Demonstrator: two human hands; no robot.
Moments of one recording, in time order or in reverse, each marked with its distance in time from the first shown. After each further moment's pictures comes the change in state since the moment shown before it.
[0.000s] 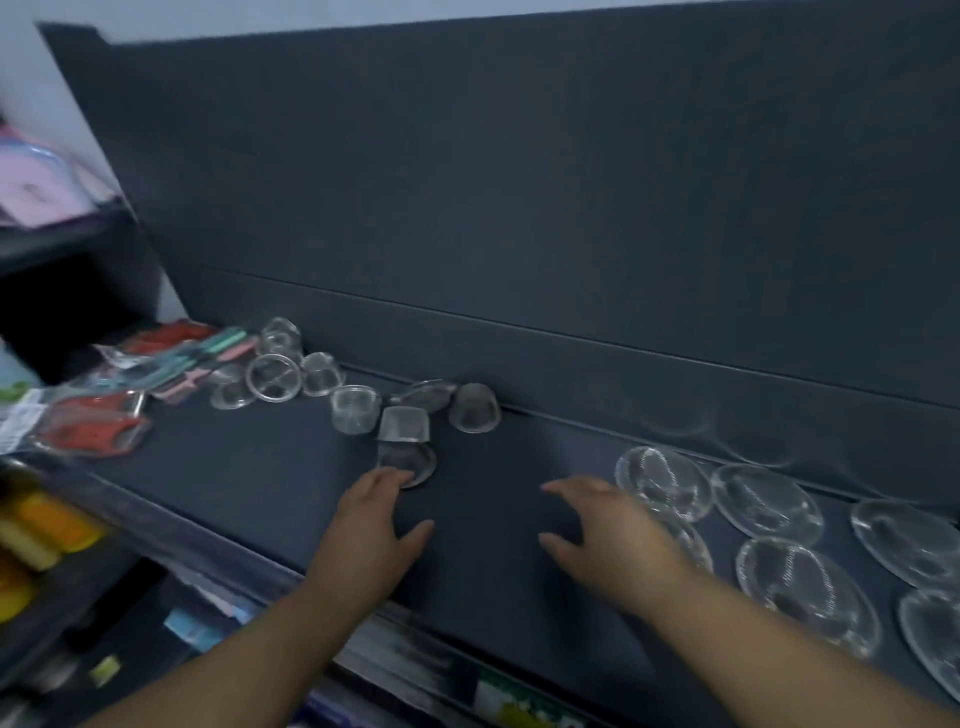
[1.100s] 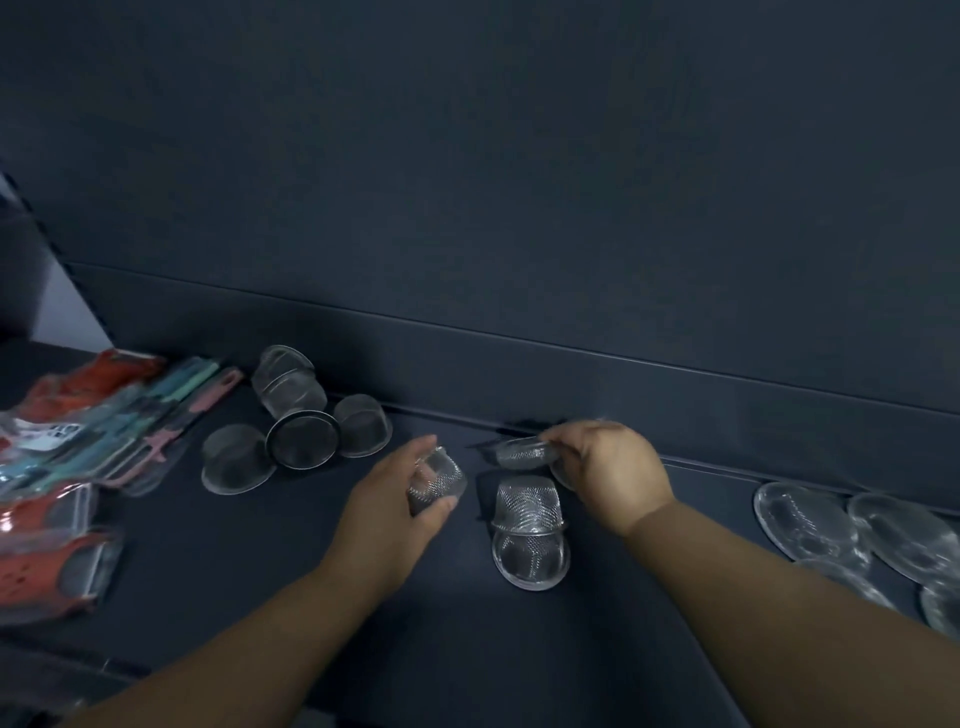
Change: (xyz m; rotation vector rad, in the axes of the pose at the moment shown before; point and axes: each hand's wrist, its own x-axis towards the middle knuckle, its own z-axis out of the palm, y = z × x) left_hand 0.156 -0.130 -0.060 -0.326 -0.102 0.155; right_hand 0.199 -0.104 0.050 -0.128 0.350 0.086
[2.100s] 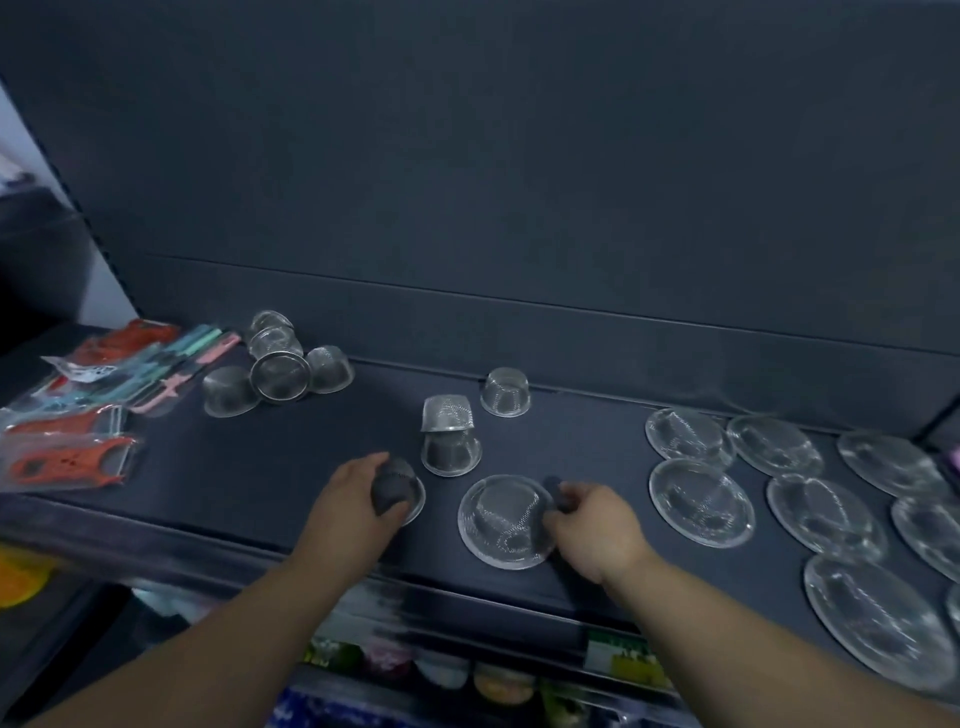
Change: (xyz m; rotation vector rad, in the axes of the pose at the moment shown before) left_hand -0.113 0.048 0.034 0.192 -0.048 -0.215; right_hand -0.168 0.020 -0.048 0.414 -0.316 0.620
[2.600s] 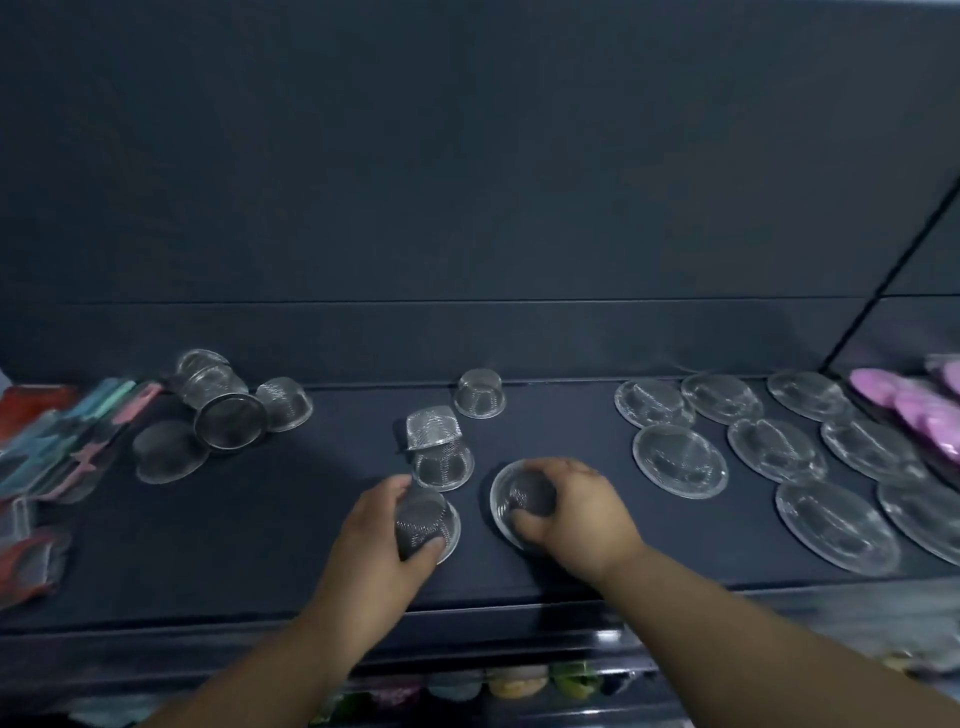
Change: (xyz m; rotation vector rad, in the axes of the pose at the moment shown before) left_hand 0.005 -0.016 -0.002 -0.112 -0.107 0.286; right_hand -0.011 -0.021 0.028 -0.167 0.215 -0.159
